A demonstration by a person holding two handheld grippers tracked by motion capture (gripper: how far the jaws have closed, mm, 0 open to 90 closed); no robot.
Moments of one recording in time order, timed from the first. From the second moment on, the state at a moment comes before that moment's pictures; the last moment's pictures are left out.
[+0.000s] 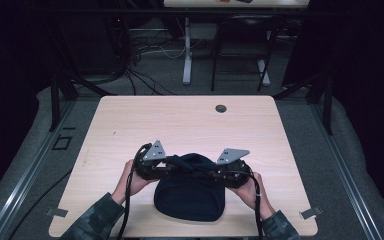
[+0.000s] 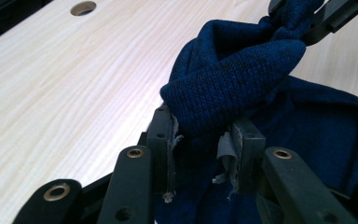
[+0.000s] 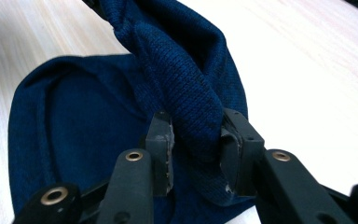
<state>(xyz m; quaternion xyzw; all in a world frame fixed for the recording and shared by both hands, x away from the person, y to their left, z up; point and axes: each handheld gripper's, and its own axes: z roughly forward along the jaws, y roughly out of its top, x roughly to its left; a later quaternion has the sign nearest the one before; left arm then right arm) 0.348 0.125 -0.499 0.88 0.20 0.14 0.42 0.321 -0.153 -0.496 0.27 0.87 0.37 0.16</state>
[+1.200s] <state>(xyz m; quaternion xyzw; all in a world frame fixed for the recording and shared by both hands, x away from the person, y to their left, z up) 0.322 0.131 -0.551 0.89 0.21 0.07 0.40 0.299 -0.148 -0.535 0.27 0.89 0.33 0.13</state>
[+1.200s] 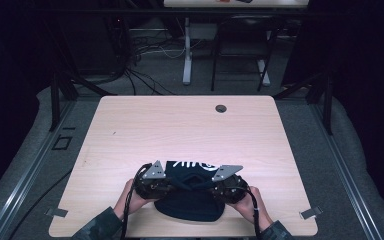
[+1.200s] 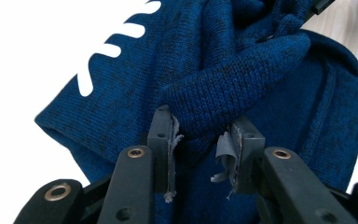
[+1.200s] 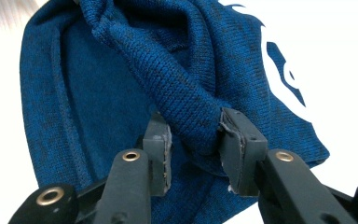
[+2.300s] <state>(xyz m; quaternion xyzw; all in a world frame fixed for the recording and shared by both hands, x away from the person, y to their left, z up) 0.311 0.137 -0.543 0.89 0.23 0.05 0.40 0.292 -0.152 -0.546 0.28 0.90 0.32 0.10</state>
